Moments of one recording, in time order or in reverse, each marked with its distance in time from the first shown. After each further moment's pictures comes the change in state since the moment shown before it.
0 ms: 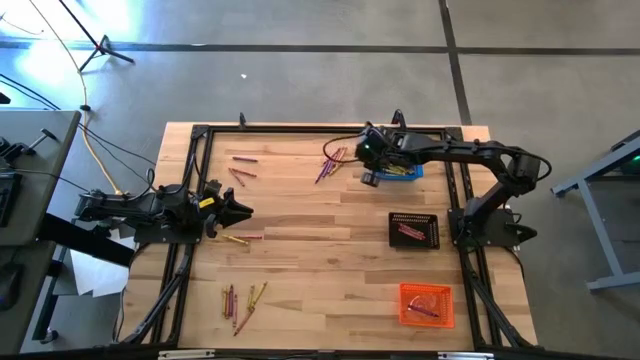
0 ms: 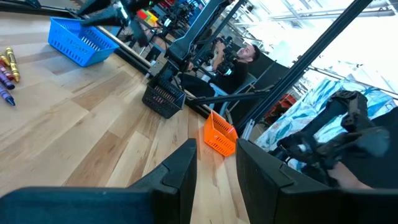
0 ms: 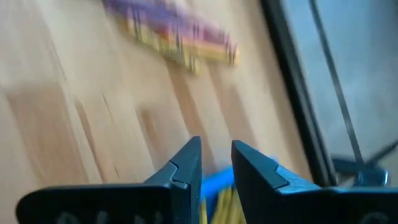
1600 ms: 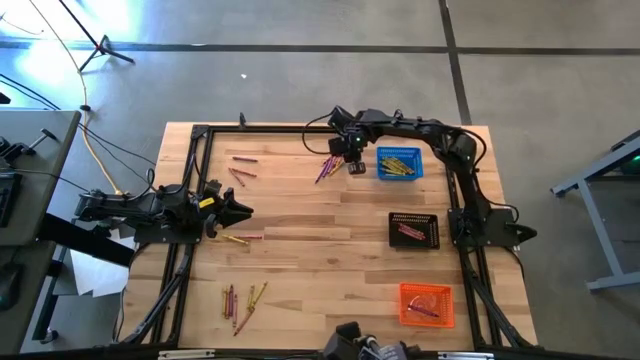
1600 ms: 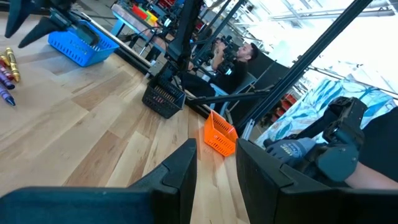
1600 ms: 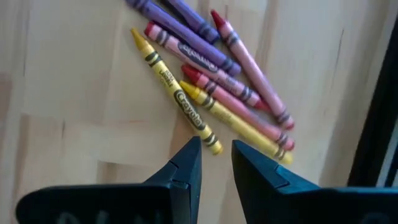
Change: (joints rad) left arm 0.000 0.000 0.000 0.000 0.000 0.000; right arm -0.150 0.546 0.512 -0.222 -0.338 -0.574
